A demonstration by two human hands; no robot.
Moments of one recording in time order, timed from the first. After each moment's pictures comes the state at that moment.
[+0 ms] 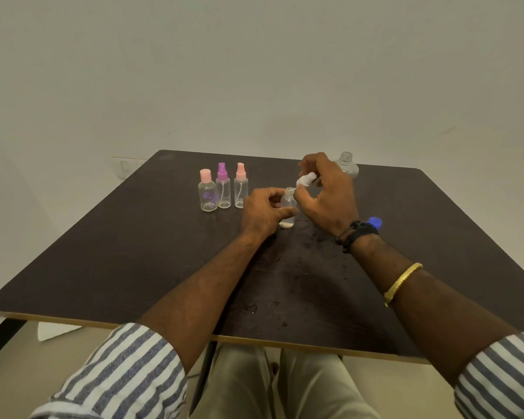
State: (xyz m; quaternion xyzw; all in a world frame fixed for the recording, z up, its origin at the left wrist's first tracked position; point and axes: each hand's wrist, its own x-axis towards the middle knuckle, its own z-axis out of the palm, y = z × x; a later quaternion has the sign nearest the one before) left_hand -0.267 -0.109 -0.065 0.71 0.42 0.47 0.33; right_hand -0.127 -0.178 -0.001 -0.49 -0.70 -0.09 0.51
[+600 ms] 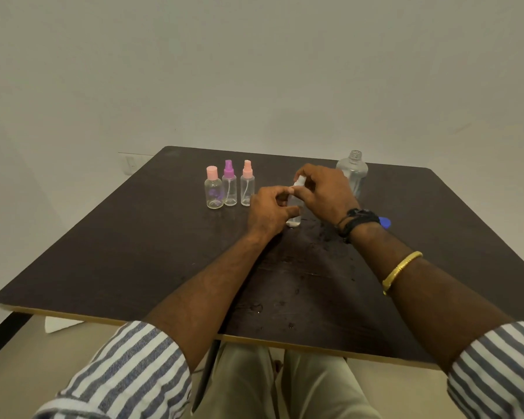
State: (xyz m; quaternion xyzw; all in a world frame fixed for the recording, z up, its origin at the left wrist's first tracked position) left_hand -0.265 -0.107 -0.067 0.71 0.42 0.48 0.32; right_hand -0.122 -0.148 -0.003 -0.59 -0.73 -0.05 0.34
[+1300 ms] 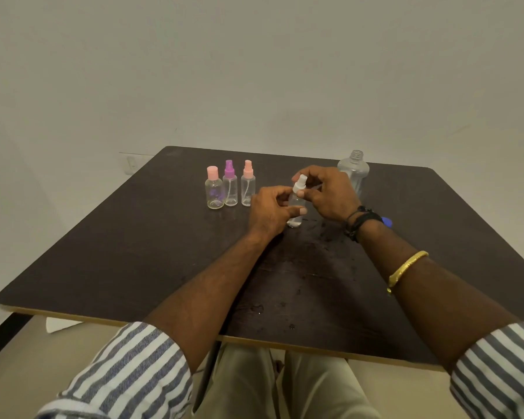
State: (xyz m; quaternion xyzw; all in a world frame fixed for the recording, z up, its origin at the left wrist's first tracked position) left_hand -0.267 -0.106 -0.069 0.70 0.41 0.48 0.33; right_hand -0.117 -0.146 -0.002 -0.58 -0.72 0.07 0.38
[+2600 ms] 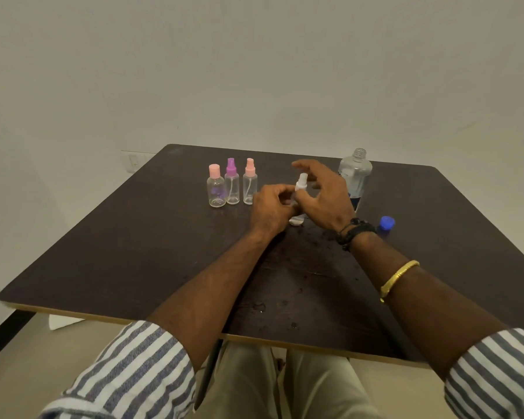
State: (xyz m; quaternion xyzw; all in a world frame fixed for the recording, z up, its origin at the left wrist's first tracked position) left_hand -0.266 -0.103 -0.070 0.70 0.39 0.49 0.35; right_hand -0.132 -0.148 -0.023 -0.54 -0.71 0.01 0.45
